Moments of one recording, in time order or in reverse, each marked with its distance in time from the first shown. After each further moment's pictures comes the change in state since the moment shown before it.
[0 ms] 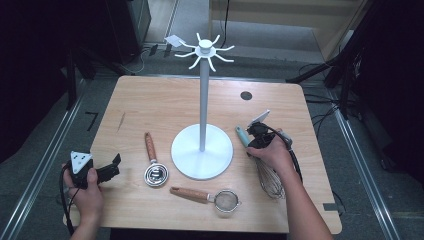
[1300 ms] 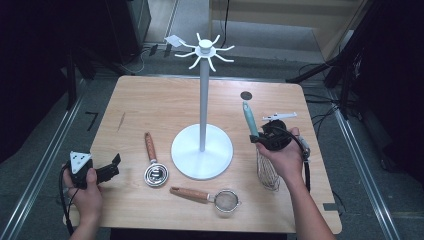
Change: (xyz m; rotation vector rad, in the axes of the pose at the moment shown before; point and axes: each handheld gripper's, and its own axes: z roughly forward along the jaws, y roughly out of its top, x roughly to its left) left arm 0.001 0.000 0.000 0.001 -0.007 -0.015; right arm -0.002 -0.039 -0.064 -0.516 0.074 -0.037
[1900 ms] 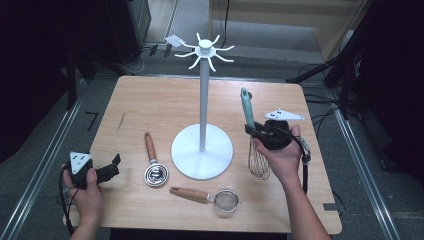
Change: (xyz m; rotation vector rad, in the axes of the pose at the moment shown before) left arm 0.000 0.000 -0.001 -0.006 0.003 0.005; right arm 0.020 0.007 -0.026 -0.272 0.062 -0.042
